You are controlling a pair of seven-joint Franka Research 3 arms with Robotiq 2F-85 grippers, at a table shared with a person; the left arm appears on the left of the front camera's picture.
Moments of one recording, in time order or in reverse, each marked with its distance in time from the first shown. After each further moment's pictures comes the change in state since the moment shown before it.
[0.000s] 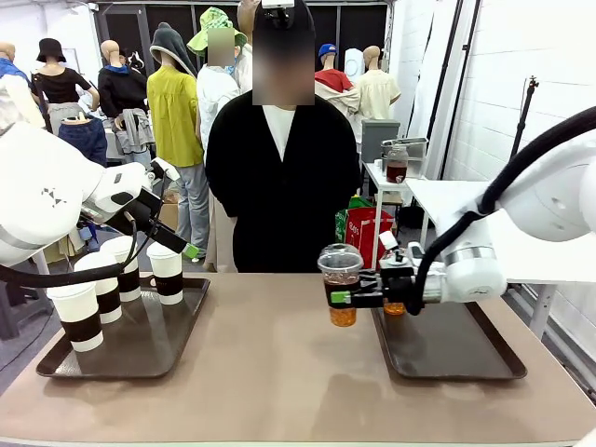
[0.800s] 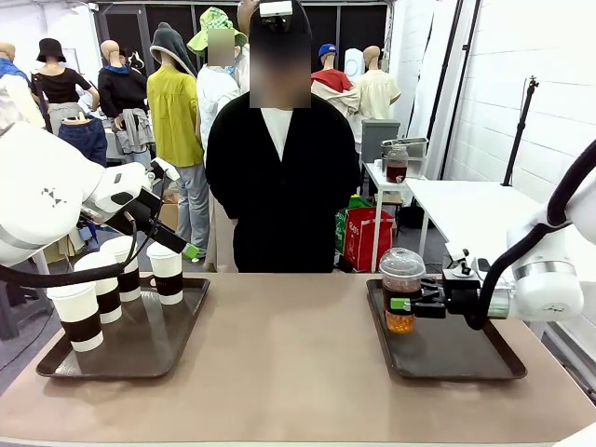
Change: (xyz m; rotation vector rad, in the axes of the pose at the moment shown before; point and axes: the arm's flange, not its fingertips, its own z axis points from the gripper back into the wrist) left arm 0.000 0.000 0.000 0.000 0.000 0.000; right arm -0.034 0.010 0.114 -0.112 -0.044 0.024
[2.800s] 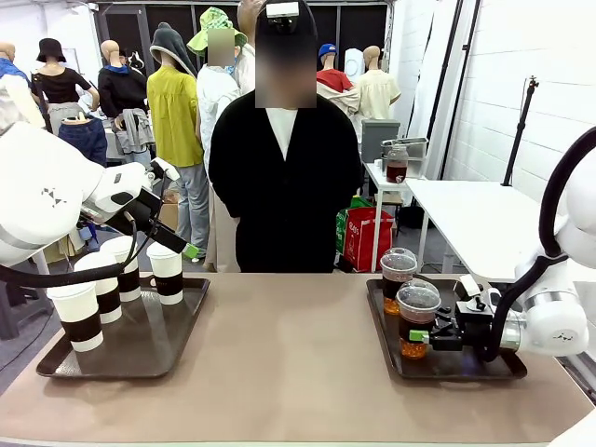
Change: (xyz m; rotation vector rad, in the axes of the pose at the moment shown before) left arm 0.000 0.000 0.000 0.000 0.000 0.001; right arm -0.085 -0.024 0.030 0.016 -0.041 -0.006
